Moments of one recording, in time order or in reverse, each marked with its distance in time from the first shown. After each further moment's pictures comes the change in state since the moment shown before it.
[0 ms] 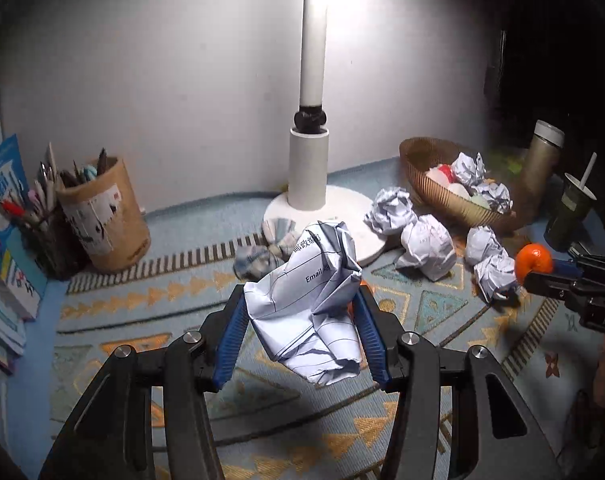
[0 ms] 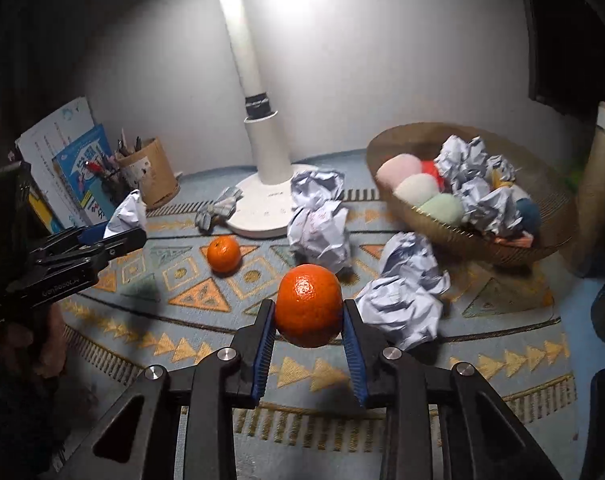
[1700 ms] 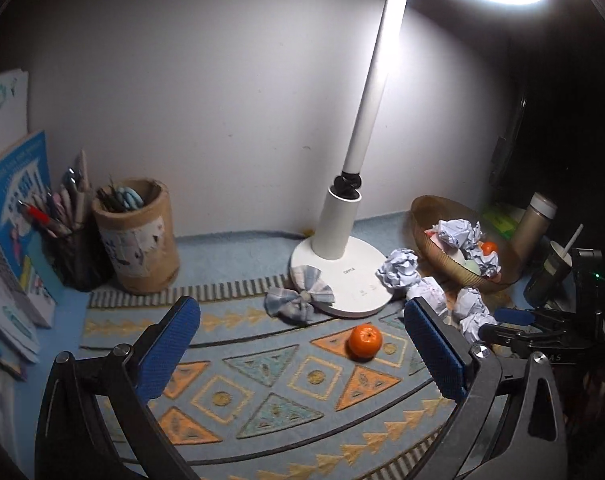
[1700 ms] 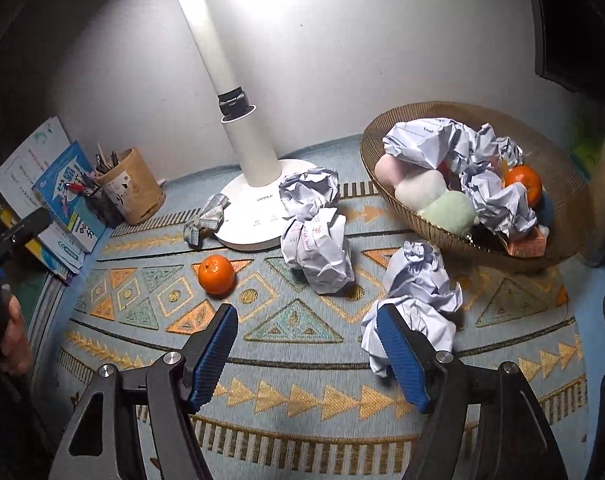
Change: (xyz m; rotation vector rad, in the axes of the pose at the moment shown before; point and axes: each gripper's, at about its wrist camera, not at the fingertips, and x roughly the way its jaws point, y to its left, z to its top) left arm -0.009 0.057 0.006 -0.192 -0.015 -0.121; right arm 0.052 0.009 0.018 0.067 0.113 0.011
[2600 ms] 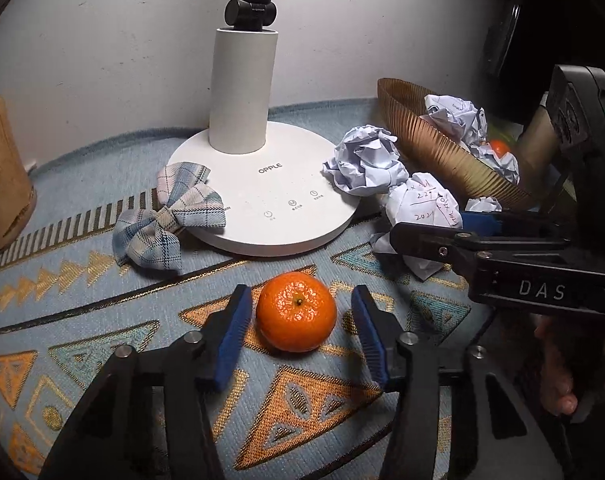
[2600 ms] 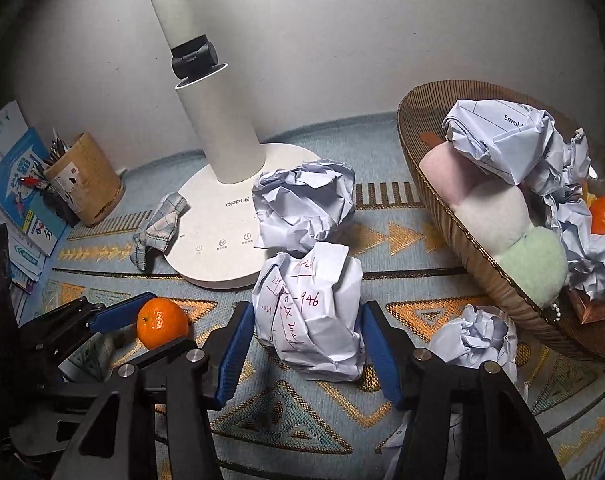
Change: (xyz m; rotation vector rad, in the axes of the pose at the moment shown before) left arm 0.132 -0.059 -0.054 0.112 0.224 -0.074; right arm 0.087 0.002 0.035 -0.023 0.077 -0.012
